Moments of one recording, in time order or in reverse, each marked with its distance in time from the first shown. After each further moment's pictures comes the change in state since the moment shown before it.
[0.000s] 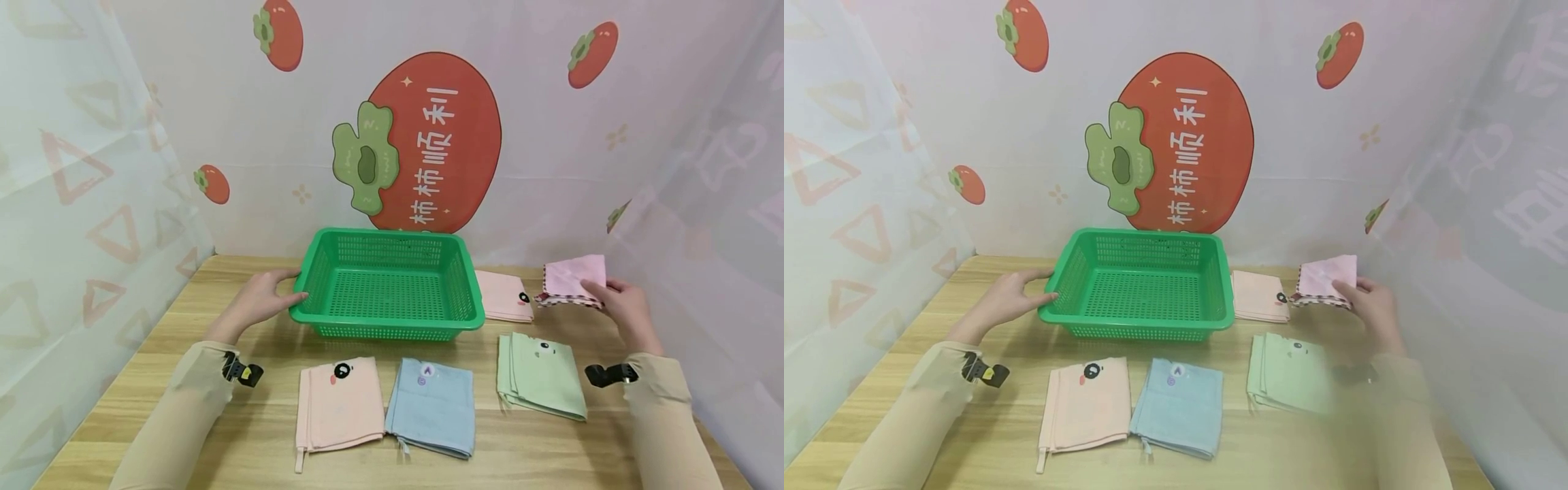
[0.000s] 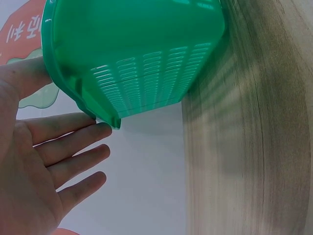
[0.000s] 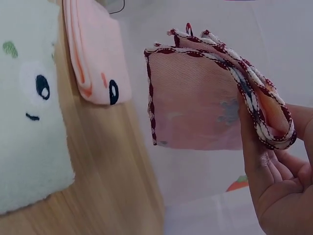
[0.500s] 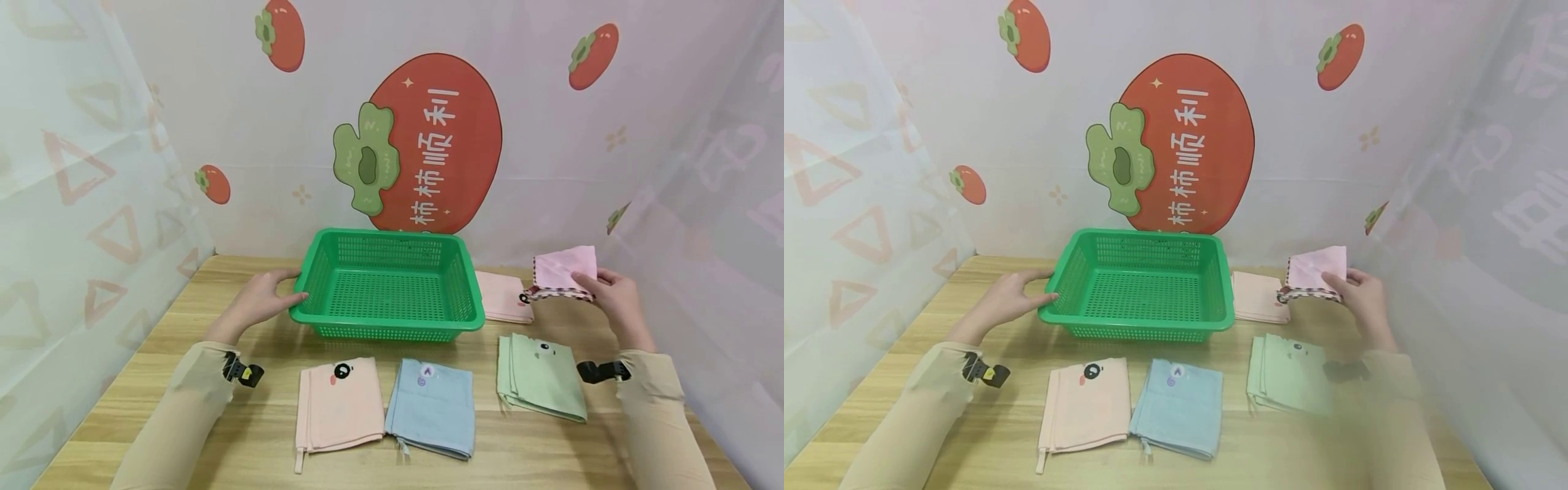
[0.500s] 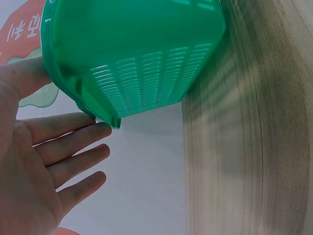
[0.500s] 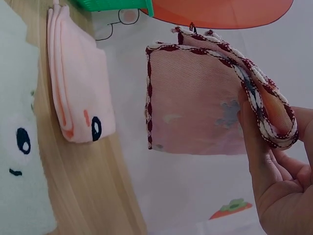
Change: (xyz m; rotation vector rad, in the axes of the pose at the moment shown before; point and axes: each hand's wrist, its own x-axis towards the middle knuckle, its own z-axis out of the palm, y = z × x) left_hand 0.000 -0.002 0.001 -0.002 0.003 -0.001; right_hand -0.001 -0.025 0.015 0.031 0.008 -0.025
